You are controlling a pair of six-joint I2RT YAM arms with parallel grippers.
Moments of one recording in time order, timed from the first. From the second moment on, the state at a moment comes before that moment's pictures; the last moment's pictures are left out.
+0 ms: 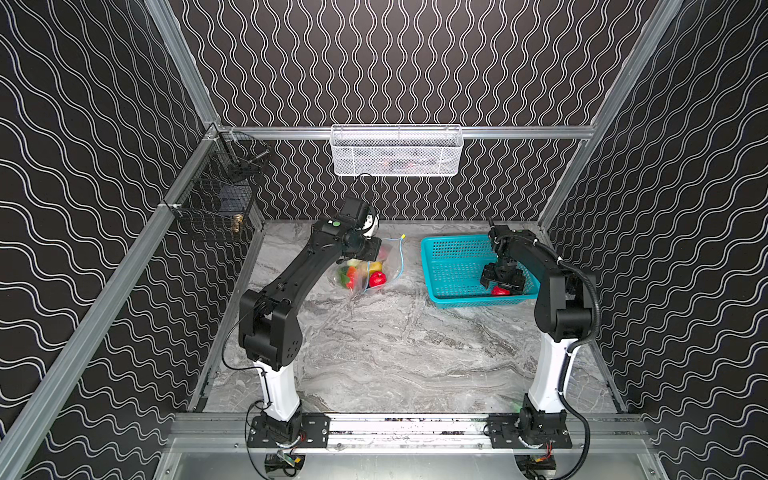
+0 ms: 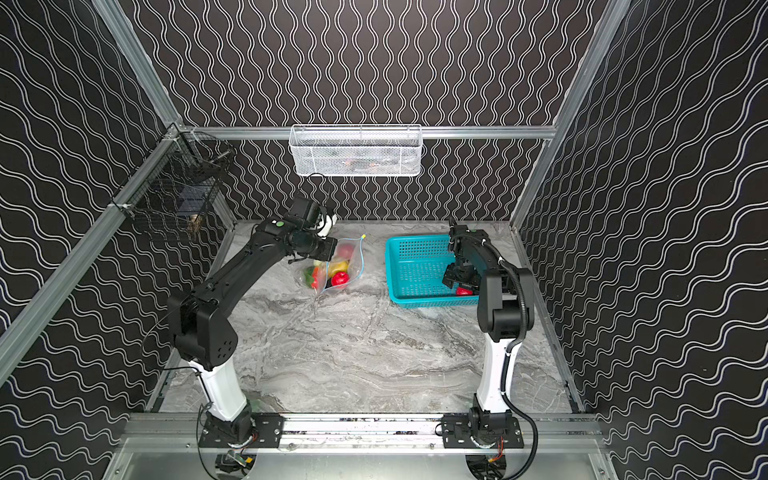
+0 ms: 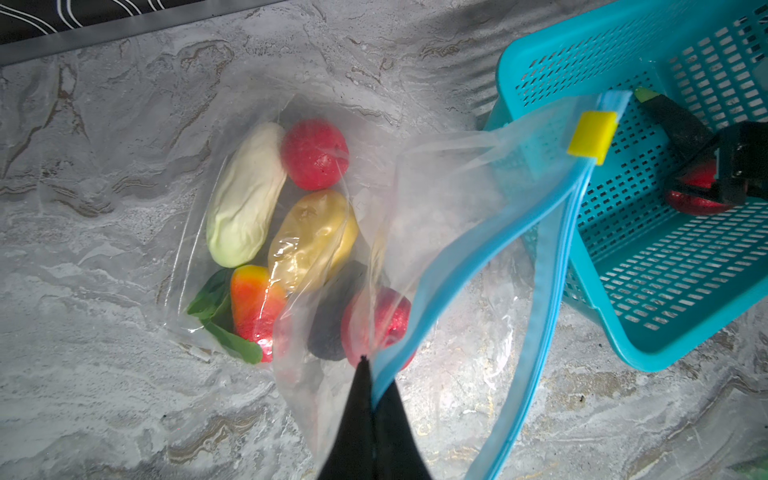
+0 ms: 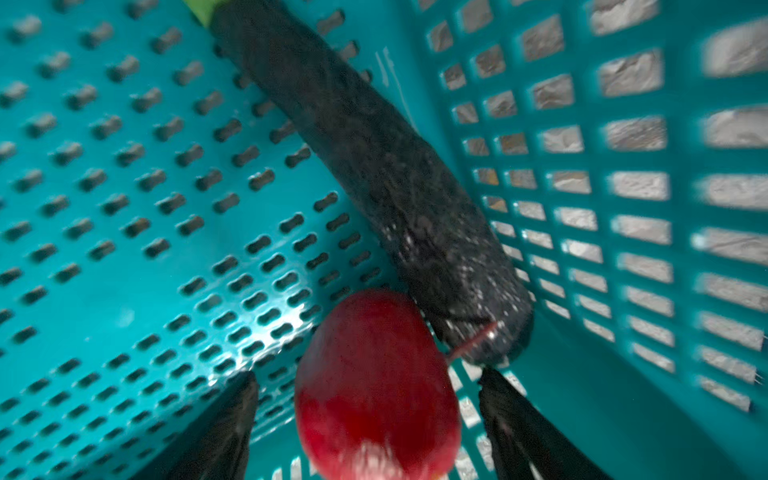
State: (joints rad) left arm -0.40 1.86 1.79 -0.90 0.09 -0.10; right arm 0.06 2.10 1.67 -1.12 0.19 0.49
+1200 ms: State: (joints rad) left arm -0.39 1.86 1.77 -0.89 0.07 -0.10; right arm 0.06 1.98 1.57 -0.96 0.01 0.57
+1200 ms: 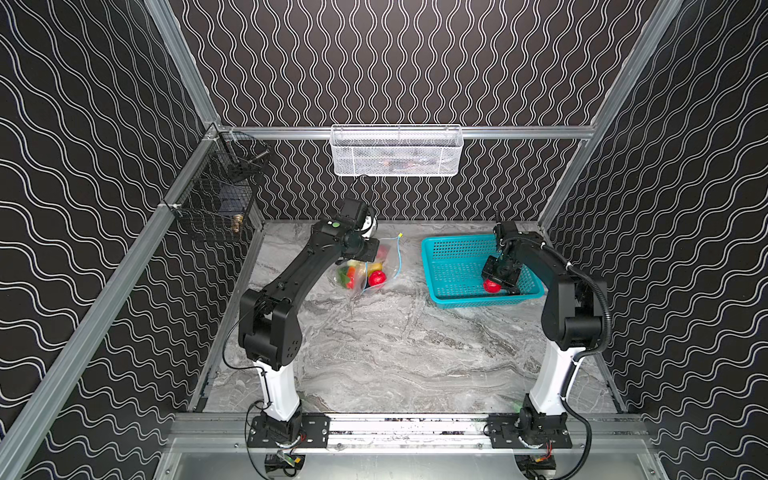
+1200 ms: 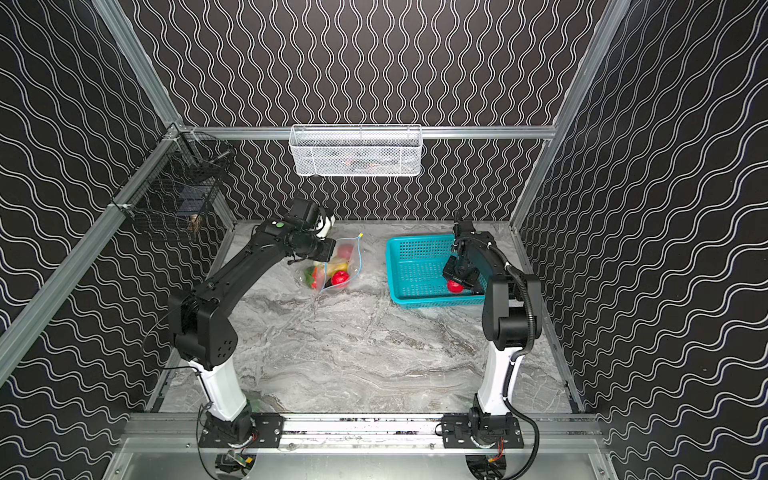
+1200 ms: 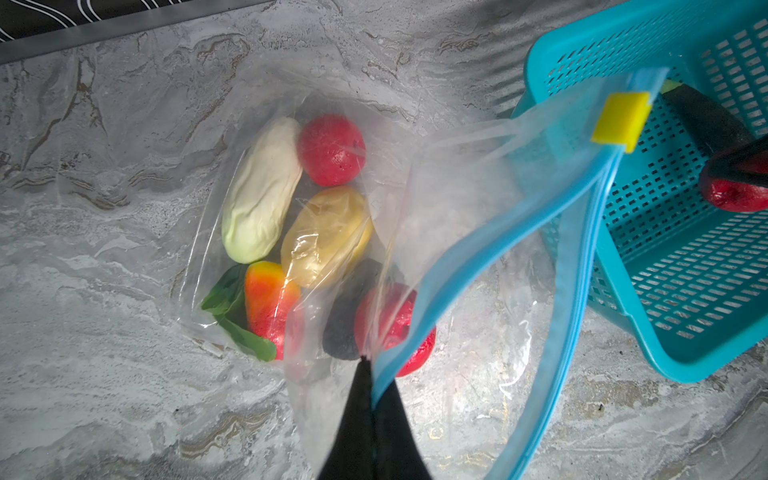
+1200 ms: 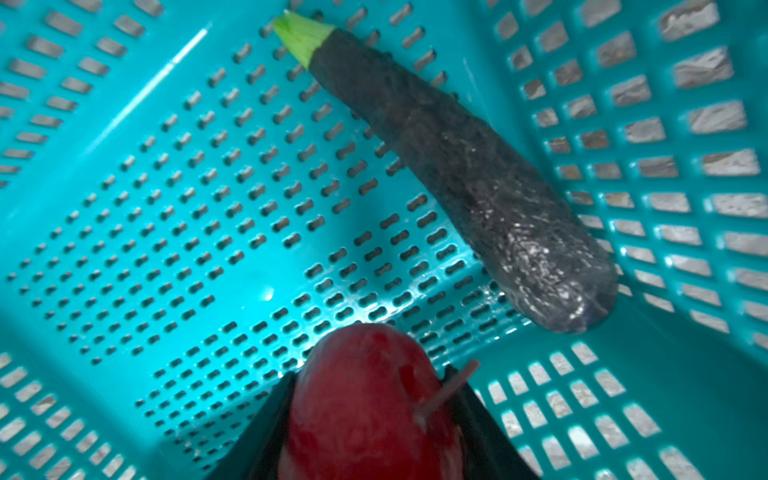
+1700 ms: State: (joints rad) left arm -0.39 1.86 1.77 -0.89 0.08 -0.10; right arm 0.06 1.78 1.37 -0.72 -0.12 0.68
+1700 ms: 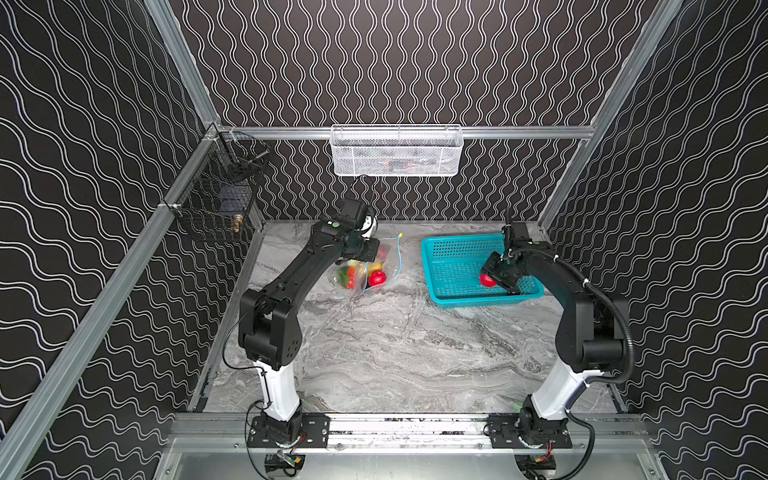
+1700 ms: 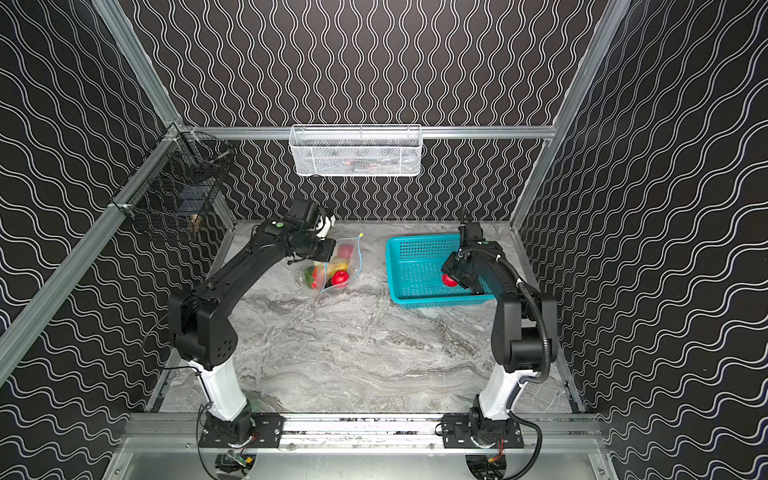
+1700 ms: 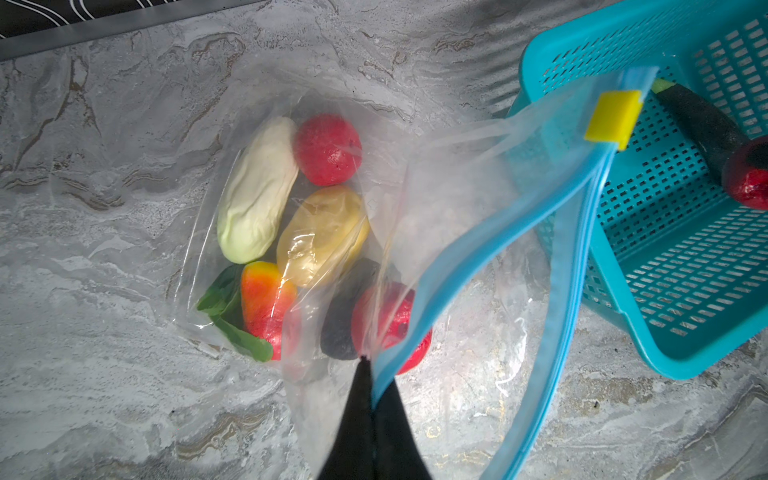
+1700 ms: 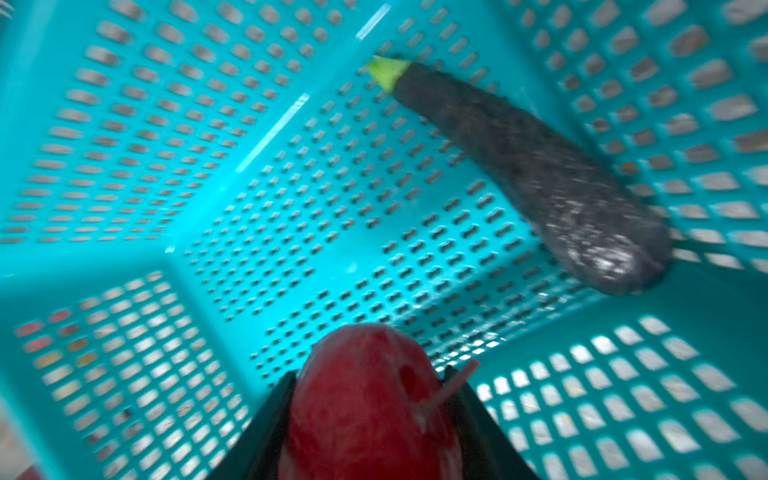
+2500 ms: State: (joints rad) left arm -0.39 1.86 1.77 -0.89 0.09 -0.10; right arm 0.07 1.61 1.18 -0.39 -0.35 0.80
